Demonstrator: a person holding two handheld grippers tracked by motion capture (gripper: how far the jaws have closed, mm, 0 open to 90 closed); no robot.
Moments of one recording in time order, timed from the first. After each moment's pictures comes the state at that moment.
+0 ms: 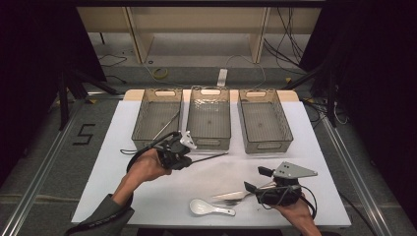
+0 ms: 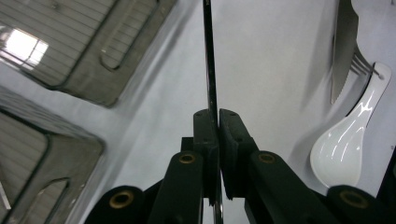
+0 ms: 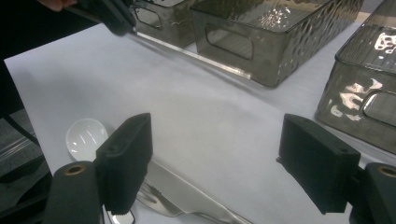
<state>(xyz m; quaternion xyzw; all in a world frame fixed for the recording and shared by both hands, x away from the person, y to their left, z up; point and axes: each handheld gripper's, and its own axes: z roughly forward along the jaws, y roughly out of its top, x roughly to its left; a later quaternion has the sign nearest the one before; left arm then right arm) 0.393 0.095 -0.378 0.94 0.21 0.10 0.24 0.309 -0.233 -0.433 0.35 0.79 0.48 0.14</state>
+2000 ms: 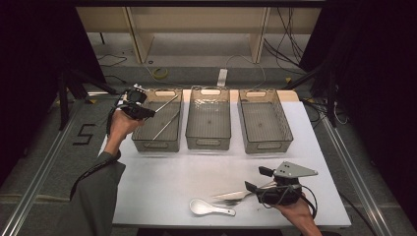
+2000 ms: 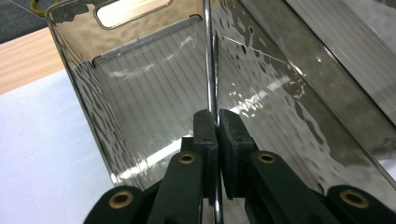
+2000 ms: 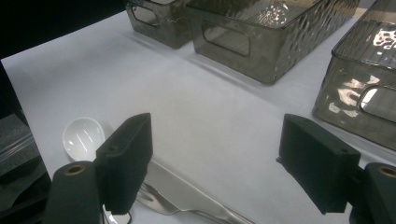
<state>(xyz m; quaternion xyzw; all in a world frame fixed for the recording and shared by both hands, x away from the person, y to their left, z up) 0.542 0.215 -0.388 0.80 0.49 0.16 0.30 0.311 -0.235 -0.435 0.35 0.79 0.48 0.14</state>
